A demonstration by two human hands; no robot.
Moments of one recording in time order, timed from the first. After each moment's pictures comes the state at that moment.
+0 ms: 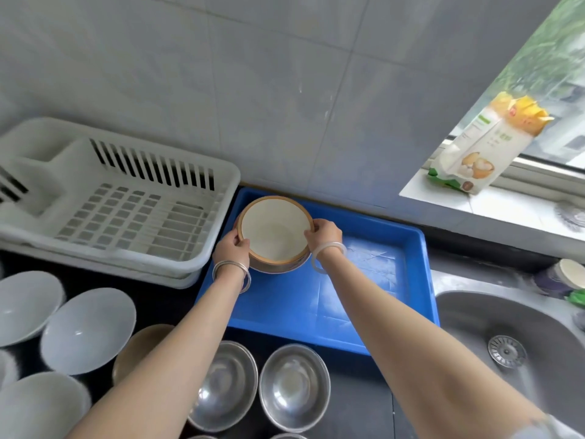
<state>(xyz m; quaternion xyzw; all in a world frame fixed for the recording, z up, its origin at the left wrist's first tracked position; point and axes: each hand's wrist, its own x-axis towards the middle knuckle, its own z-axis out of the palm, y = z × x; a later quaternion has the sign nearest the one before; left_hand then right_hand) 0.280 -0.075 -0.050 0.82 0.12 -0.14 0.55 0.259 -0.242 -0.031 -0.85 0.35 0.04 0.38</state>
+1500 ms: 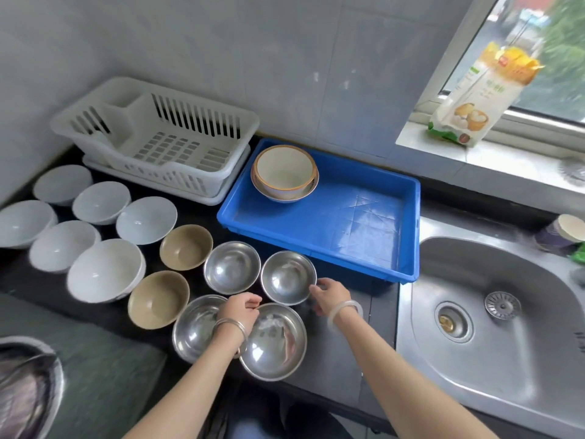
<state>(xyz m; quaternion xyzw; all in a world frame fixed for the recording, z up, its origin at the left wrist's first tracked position) 0.004 0.002 -0.067 0.86 0.08 -0.26 0.43 -0.013 -0.195 -0.068 -0.77 0.36 0.21 0.49</state>
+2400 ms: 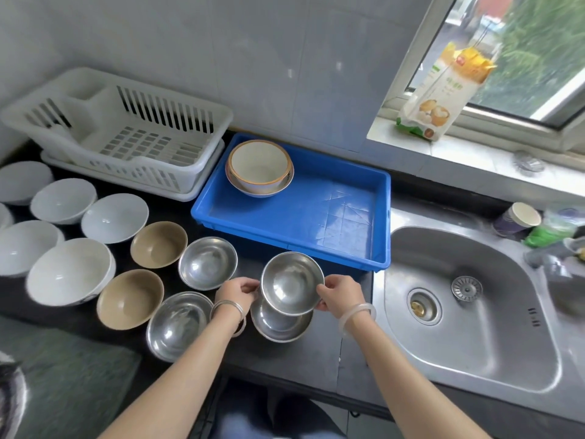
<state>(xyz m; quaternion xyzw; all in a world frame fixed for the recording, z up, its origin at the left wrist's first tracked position) 0.011 -0.035 -0.074 0.82 0.10 -0.26 0.50 -0.053 -0.225 -0.017 -0.81 0.36 0.13 0.44</state>
